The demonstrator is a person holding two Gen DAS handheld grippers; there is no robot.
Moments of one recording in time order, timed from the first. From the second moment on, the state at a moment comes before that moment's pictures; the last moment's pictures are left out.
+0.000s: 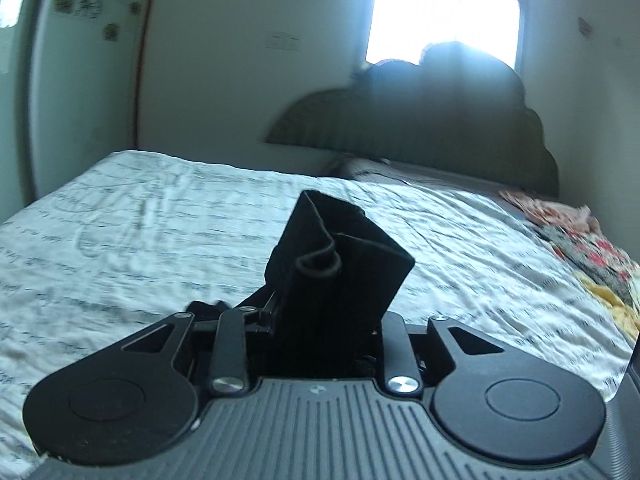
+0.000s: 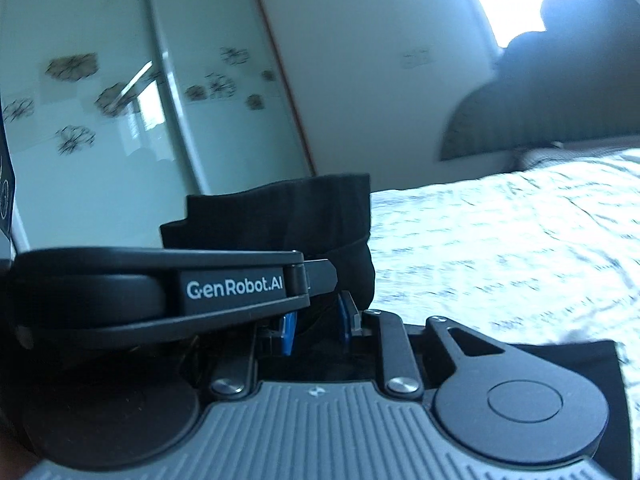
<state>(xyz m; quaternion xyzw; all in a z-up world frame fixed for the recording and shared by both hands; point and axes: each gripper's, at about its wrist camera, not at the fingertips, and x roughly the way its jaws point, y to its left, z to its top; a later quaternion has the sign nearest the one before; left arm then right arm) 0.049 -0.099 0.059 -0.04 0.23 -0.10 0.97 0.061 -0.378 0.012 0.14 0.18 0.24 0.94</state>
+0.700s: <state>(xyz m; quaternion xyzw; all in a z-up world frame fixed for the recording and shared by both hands) 0.062 -0.217 0.008 0.02 0.28 -0.19 0.94 0.051 -0.494 -0.044 0.21 0.21 0.13 0.95</state>
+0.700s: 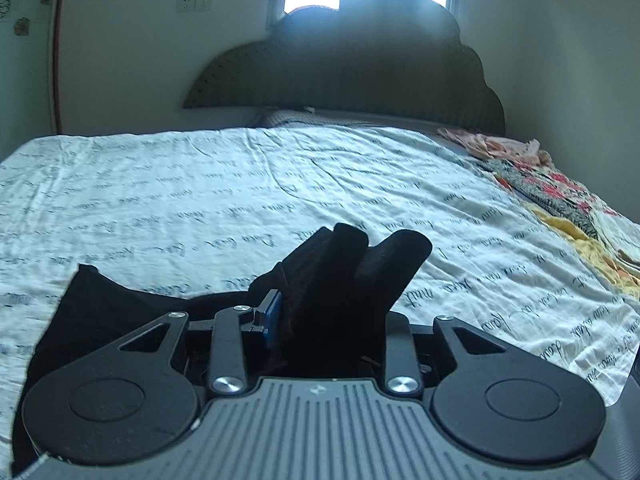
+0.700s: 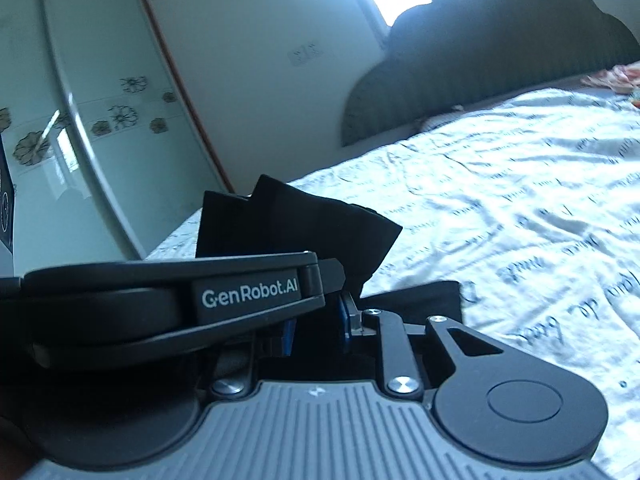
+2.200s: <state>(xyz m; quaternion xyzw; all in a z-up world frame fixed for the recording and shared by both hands) 0.103 -0.007 -0.006 -0.13 0.45 -0.19 0.86 -0.005 -0.373 -0.042 0.09 0.32 0.41 0.85</state>
